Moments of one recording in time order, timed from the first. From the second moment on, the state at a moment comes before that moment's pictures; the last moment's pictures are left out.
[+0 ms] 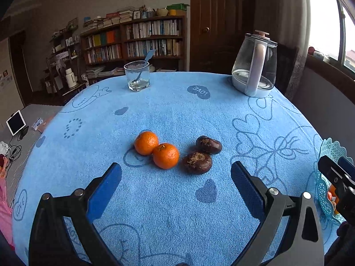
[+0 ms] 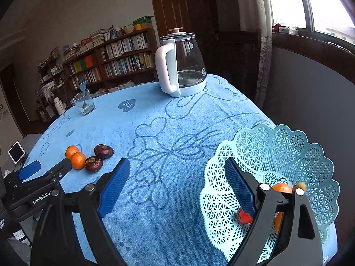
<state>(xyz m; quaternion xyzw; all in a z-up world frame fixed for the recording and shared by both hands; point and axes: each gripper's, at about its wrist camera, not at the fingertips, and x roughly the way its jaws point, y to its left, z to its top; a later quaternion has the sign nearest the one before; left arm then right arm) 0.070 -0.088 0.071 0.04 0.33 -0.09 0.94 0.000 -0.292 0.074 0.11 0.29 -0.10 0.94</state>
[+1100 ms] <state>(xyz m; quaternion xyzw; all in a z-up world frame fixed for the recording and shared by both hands) 0.191 -0.035 0.036 -0.06 0.44 -0.11 0.89 0.045 -0.241 0.039 0.08 0.35 -0.04 0.93</state>
